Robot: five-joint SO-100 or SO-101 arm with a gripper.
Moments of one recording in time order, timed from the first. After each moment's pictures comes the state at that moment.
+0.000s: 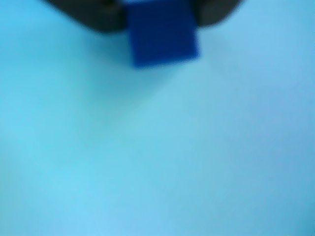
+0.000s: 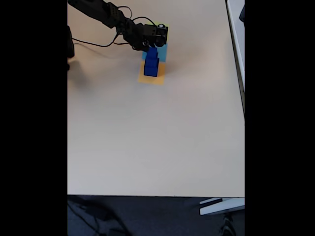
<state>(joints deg) -7.4 80.1 123.0 4.7 102.8</state>
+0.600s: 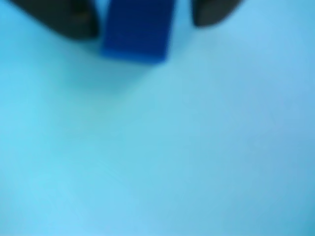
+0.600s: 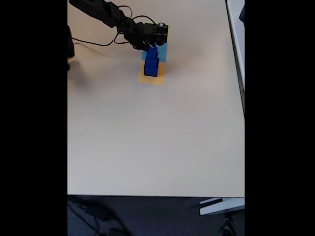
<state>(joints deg) -8.8 78.7 122.3 4.0 103.4</state>
